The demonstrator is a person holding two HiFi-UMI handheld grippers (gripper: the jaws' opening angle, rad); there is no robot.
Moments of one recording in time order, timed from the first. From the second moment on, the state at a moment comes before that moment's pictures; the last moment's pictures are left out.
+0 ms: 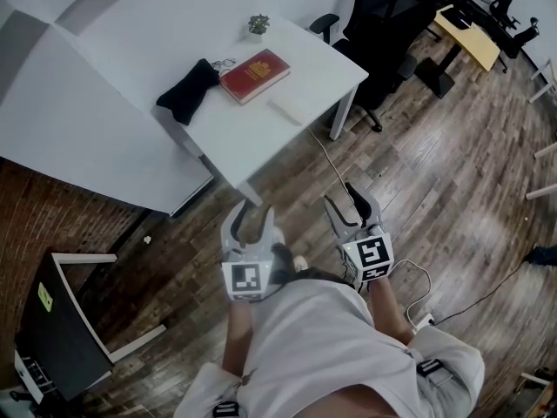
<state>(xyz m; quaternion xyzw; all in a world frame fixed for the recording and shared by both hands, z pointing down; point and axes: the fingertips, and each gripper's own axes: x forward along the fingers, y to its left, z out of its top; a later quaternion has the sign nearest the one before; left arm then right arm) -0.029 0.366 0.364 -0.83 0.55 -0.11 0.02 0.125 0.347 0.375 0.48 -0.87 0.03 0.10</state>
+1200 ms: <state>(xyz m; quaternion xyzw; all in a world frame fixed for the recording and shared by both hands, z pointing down) -0.071 0.213 0.368 -0.85 0.52 -0.11 0.01 0.082 0.203 0.376 0.50 -0.86 0.04 0.11</state>
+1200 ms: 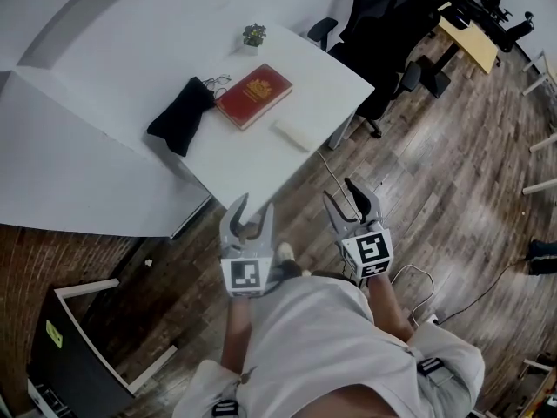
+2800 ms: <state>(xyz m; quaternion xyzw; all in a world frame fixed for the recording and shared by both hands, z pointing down) -0.052 0.037 0.373 -0.87 0.49 -0.09 0.02 0.105 0.039 0.387 0.53 -0.84 0.05 0.11</state>
